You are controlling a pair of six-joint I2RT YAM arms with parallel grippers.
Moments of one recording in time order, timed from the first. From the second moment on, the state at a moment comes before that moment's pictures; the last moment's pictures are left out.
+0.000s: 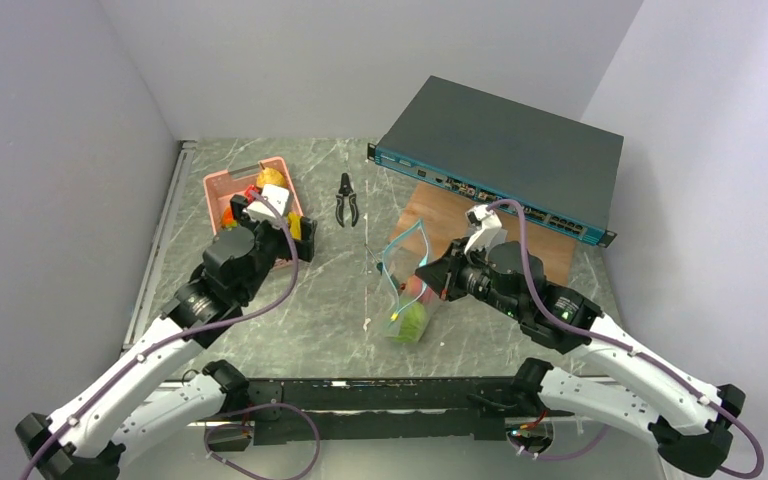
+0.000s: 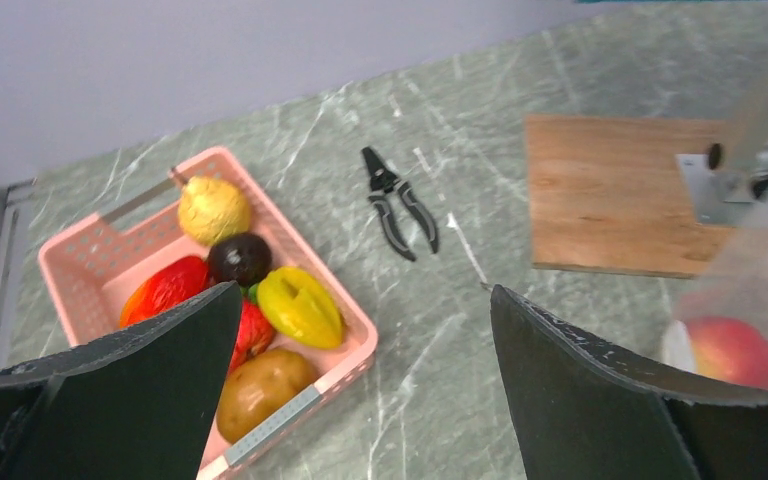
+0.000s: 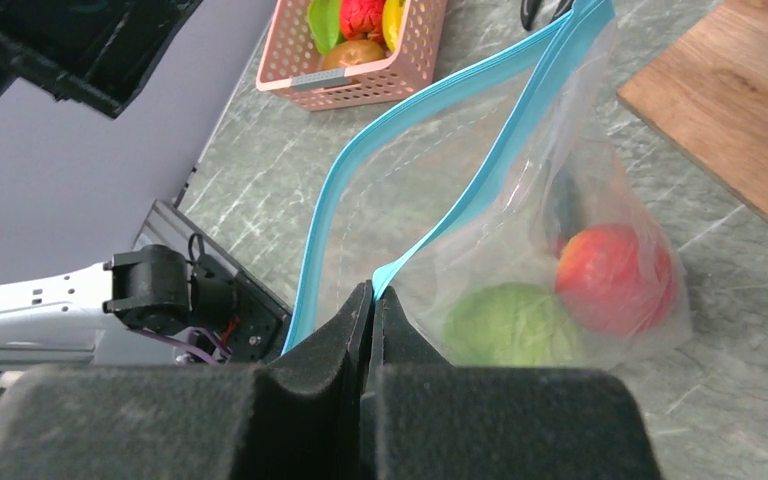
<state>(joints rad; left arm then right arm) -0.67 0.75 0.80 -0.15 -0.33 0.03 0.91 0.76 0.85 -0.41 0.10 0.64</state>
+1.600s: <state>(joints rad) -0.02 1.74 1.26 -0.52 -0.01 -0.33 0.91 0.74 0.84 -0.44 0.13 0.61</state>
